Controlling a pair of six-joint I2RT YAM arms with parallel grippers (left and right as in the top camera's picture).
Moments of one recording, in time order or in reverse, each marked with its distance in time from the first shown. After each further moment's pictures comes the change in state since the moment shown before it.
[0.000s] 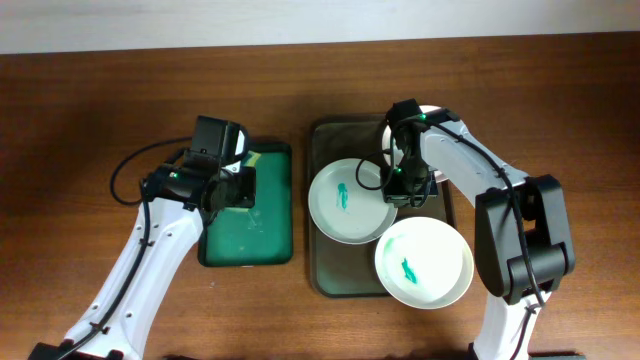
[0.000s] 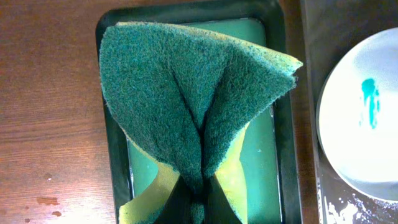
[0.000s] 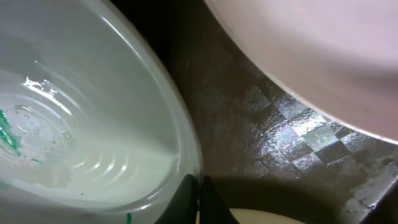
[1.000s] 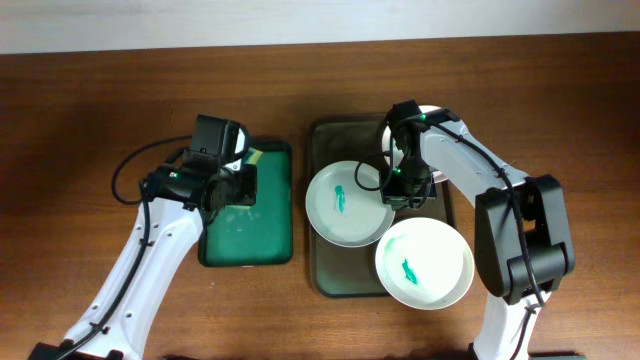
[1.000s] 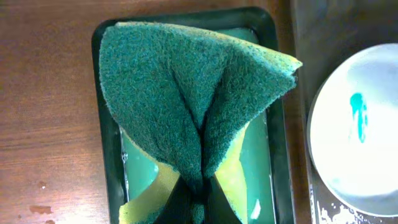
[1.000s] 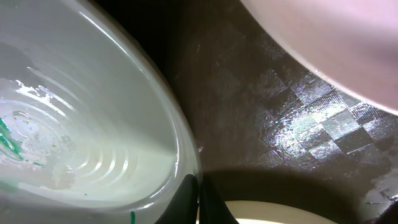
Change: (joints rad) left arm 0.000 0.000 0.001 0.027 0.015 -0.005; right arm 0.000 0.000 0.000 -0.021 -0.037 0.024
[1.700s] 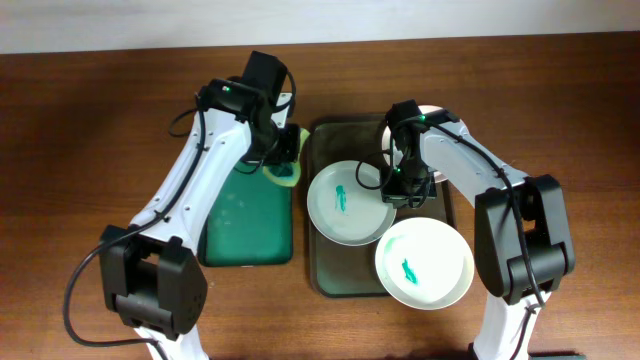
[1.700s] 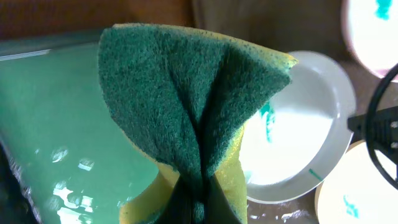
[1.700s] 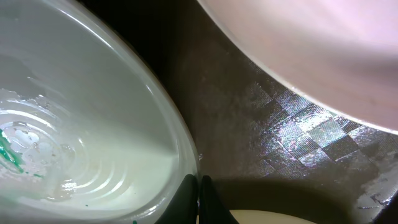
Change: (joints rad) left arm -0.094 0.479 0.595 -0.343 0.206 -0.072; right arm 0.001 0.000 -0.008 0.029 0.034 0.035
